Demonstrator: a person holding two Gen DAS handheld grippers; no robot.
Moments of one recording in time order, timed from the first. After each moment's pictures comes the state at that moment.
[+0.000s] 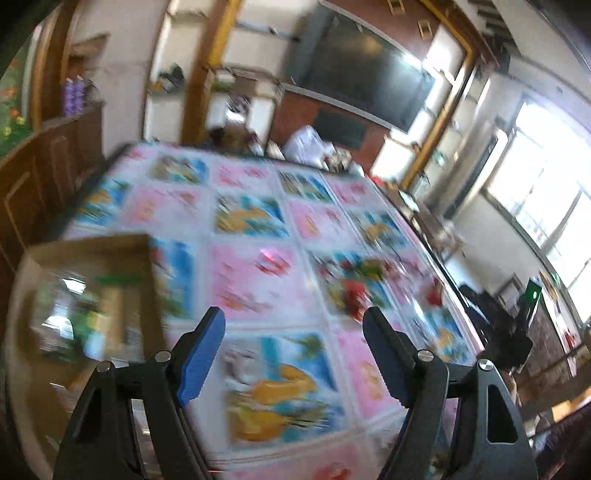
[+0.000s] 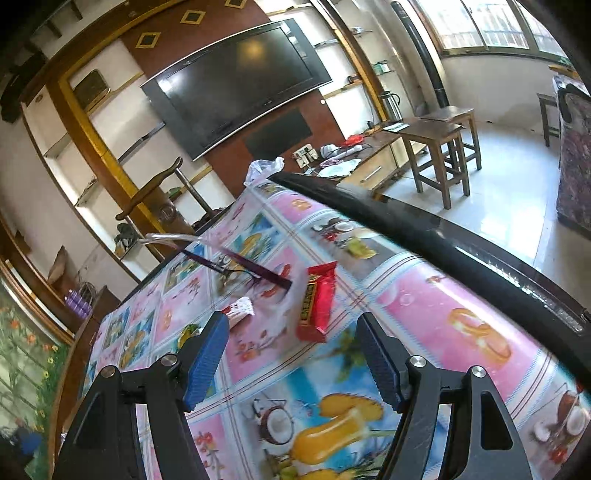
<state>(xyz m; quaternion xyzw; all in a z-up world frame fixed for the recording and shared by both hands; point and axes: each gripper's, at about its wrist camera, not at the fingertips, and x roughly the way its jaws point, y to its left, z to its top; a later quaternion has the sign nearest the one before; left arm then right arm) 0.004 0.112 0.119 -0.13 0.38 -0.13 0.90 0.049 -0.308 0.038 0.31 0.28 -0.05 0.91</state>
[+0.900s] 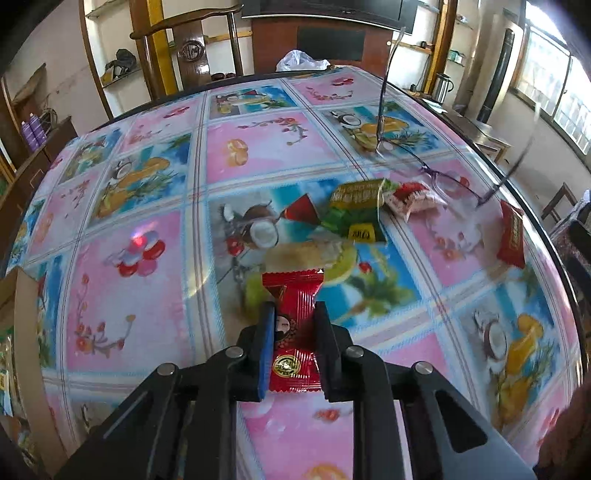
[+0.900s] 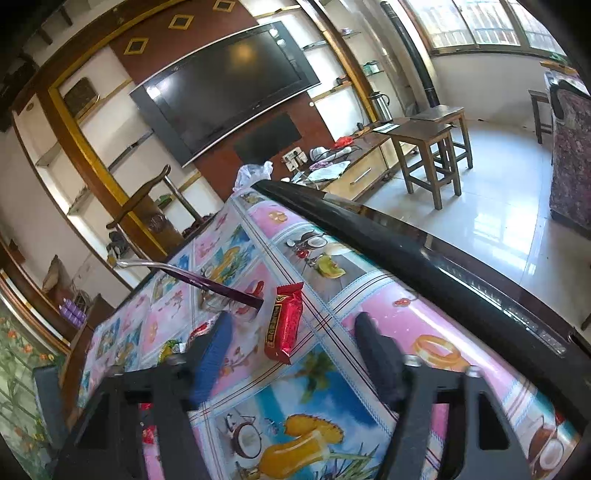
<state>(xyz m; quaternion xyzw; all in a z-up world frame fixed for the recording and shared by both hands) 0.118 -0.052 0.017 0.04 0.49 -0.08 0.87 0.059 -0.331 0.029 0.30 0.29 -0.07 0.91</state>
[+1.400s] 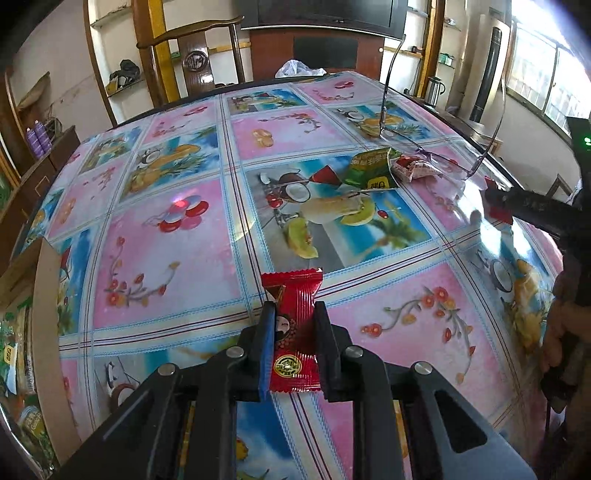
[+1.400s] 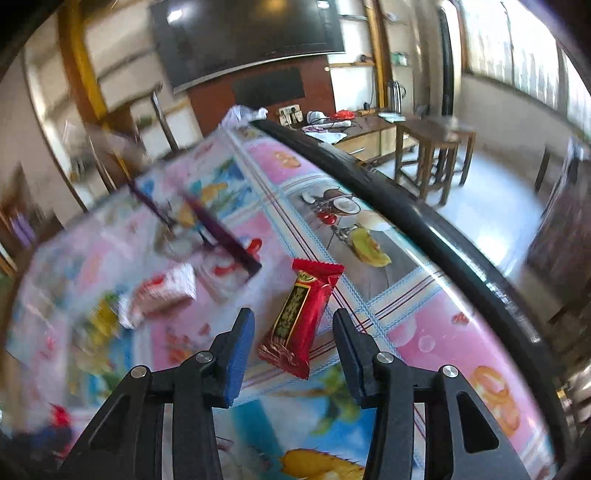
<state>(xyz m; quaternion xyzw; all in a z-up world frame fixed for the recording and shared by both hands) 0.076 -0.020 0.015 0.05 0.46 -0.09 0.88 0.119 -0.280 0.006 0.14 0.40 -0.09 0.90</state>
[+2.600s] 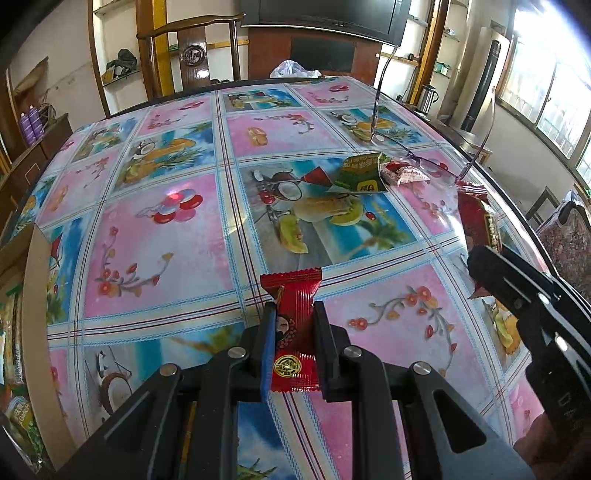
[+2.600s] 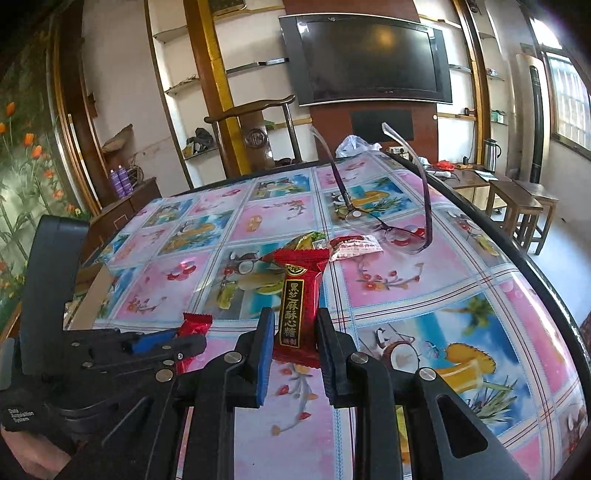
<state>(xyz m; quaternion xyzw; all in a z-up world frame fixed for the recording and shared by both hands) 0.070 -0.014 0.018 0.02 0.46 -0.11 0.88 0.026 -0.174 0.041 0.09 0.31 0.10 0.94</state>
